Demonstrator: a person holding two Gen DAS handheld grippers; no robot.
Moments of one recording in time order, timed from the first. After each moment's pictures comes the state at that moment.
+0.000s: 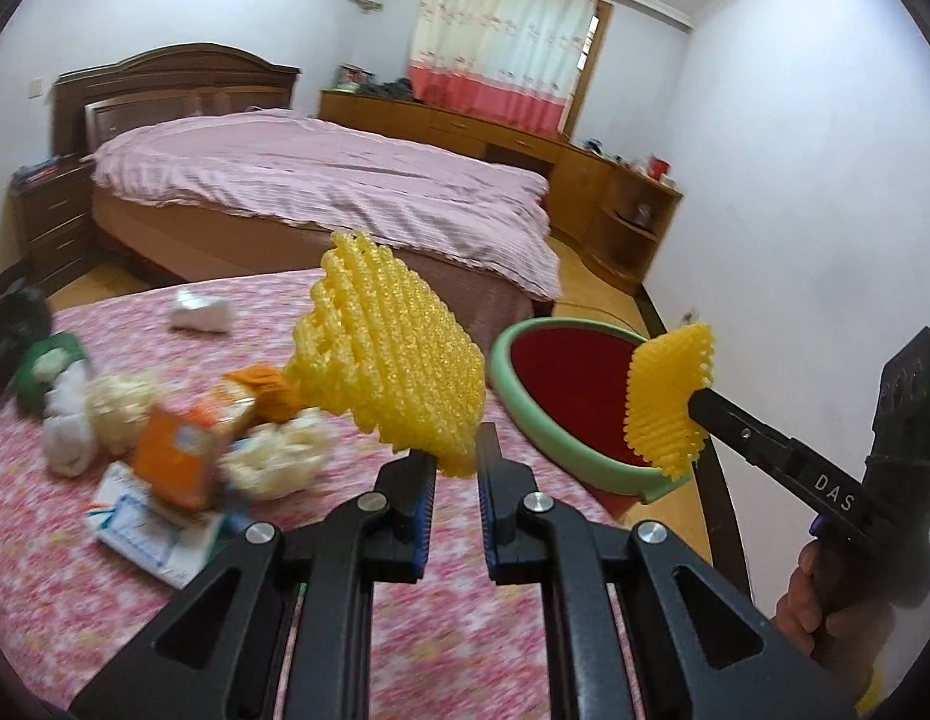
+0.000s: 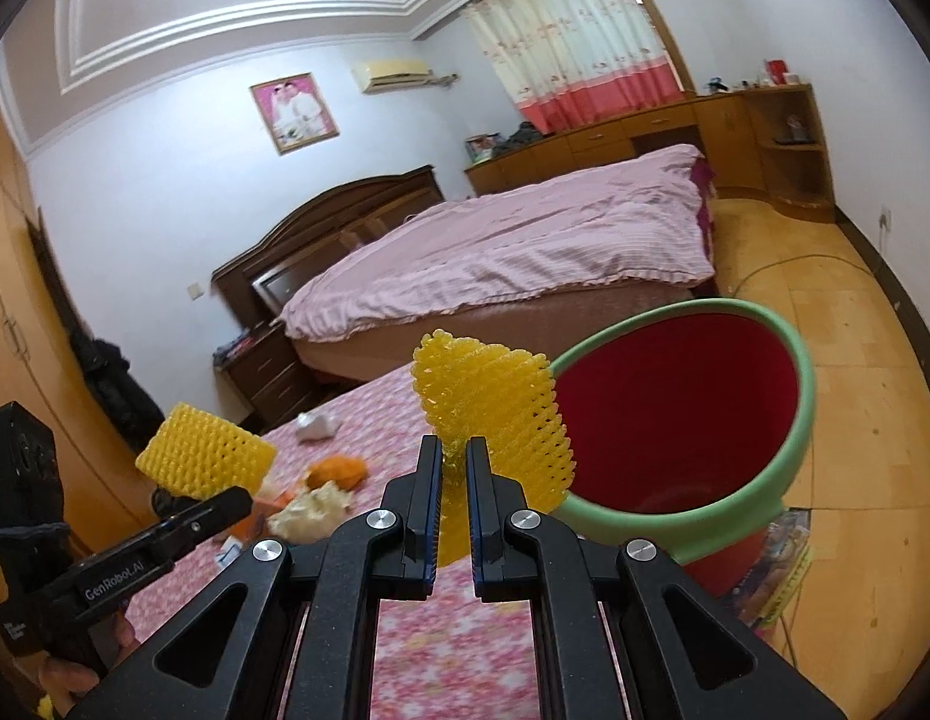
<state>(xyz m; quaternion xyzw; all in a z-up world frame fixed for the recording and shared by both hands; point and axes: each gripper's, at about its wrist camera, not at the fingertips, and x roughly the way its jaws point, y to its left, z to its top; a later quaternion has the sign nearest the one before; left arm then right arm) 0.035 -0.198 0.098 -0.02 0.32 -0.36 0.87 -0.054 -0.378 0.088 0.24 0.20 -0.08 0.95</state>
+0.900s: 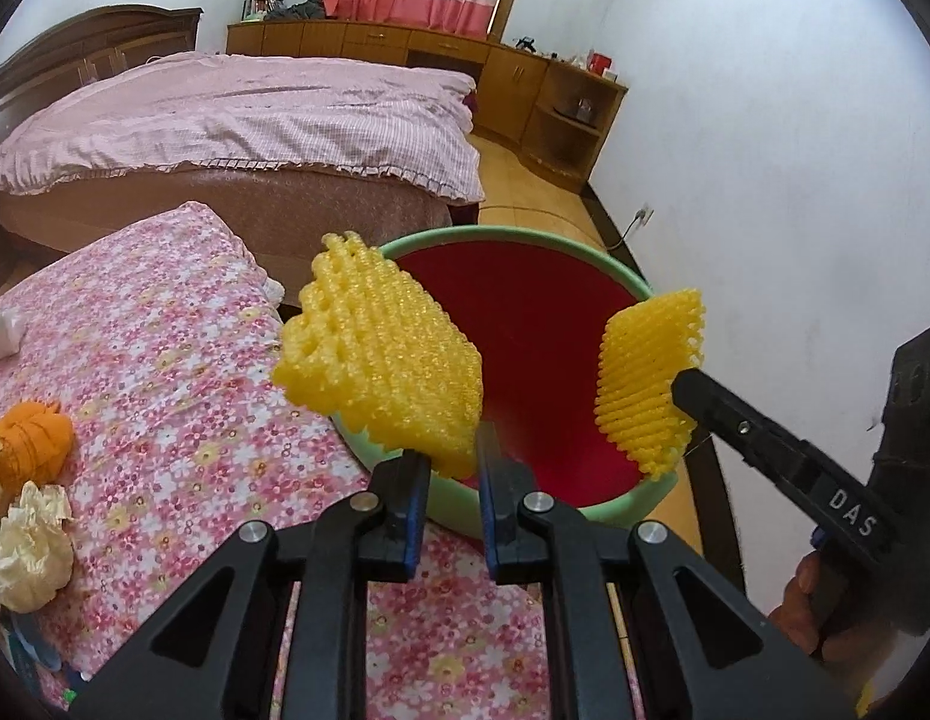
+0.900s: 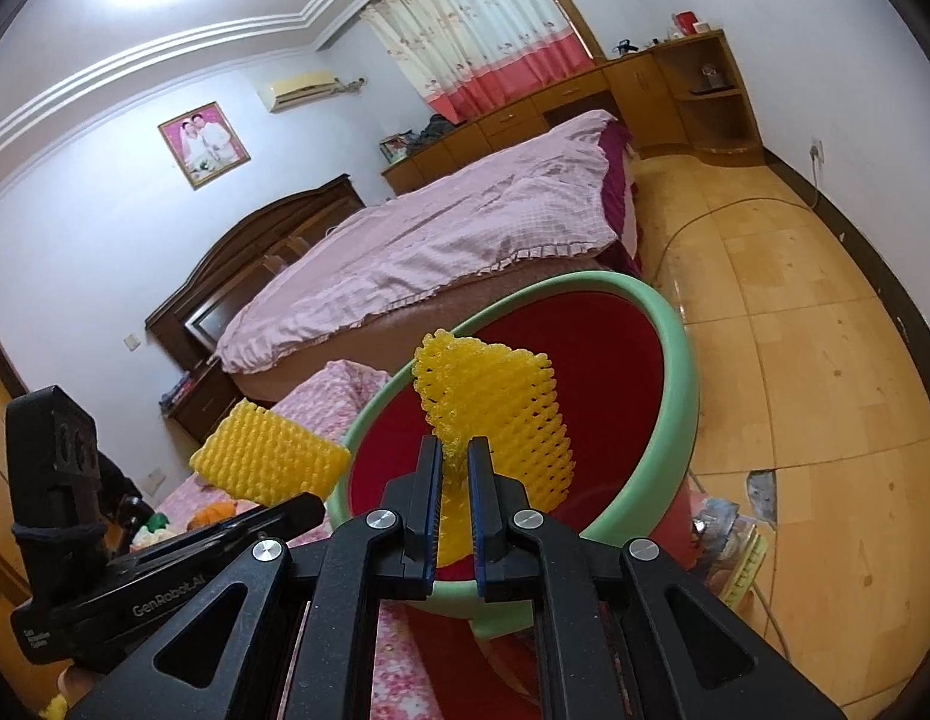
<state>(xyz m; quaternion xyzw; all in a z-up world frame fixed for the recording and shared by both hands) 0.070 -0.348 0.045 0.06 0.40 -0.42 0.81 -0.054 -0.467 0.040 0.30 0.21 -0.14 0.92</state>
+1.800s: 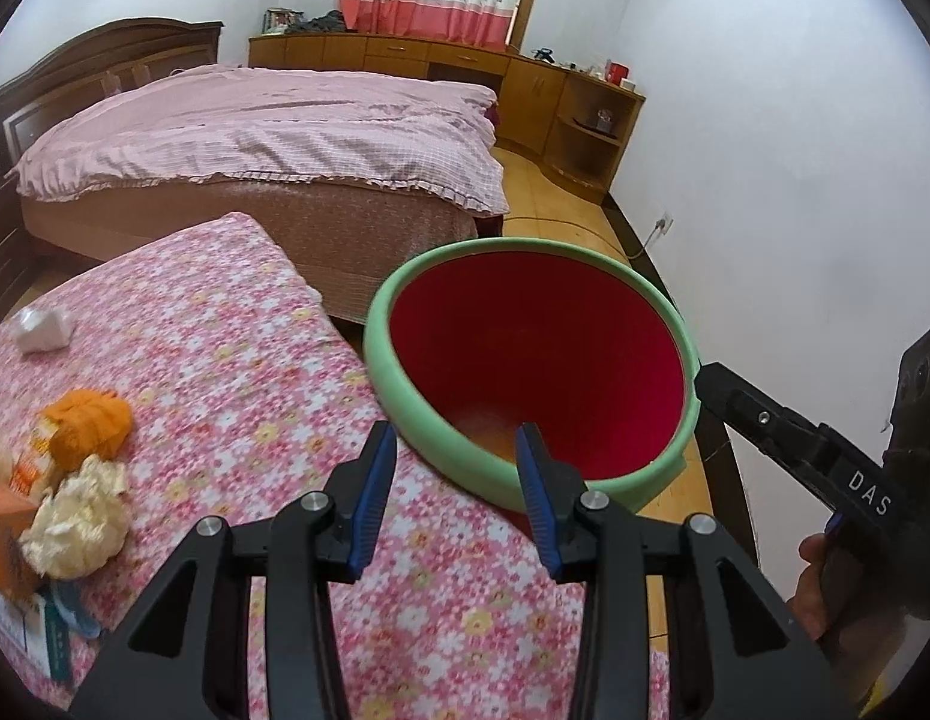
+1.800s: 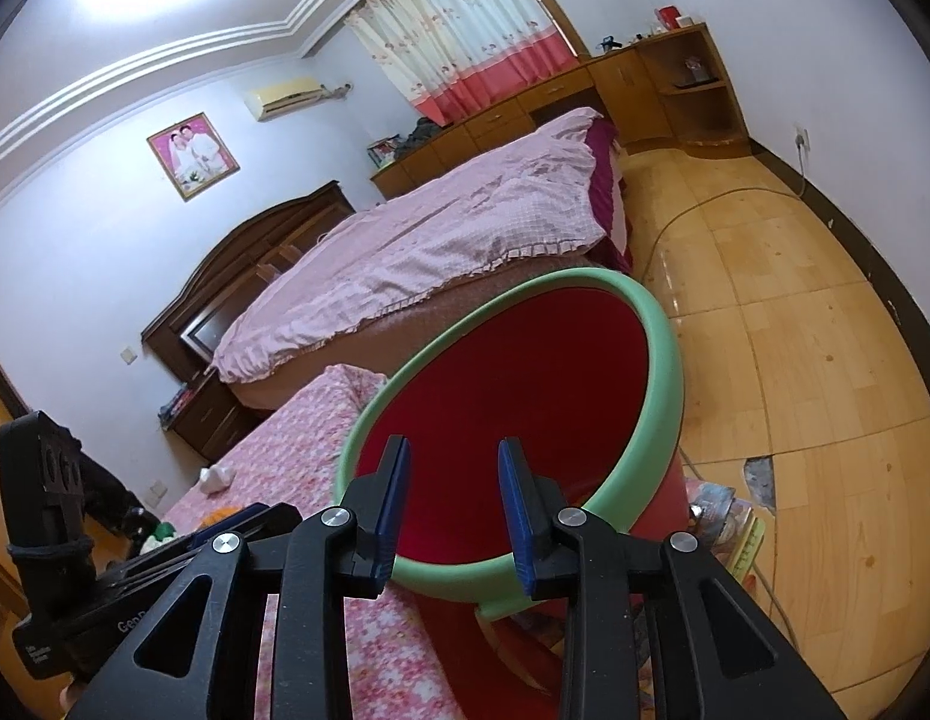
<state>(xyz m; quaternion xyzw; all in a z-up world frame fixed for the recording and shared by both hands) 0.056 -0.317 0.064 0.06 0.39 -0.40 0.83 -0.067 -0.460 0.050 0.31 0.21 -0.15 0.92</state>
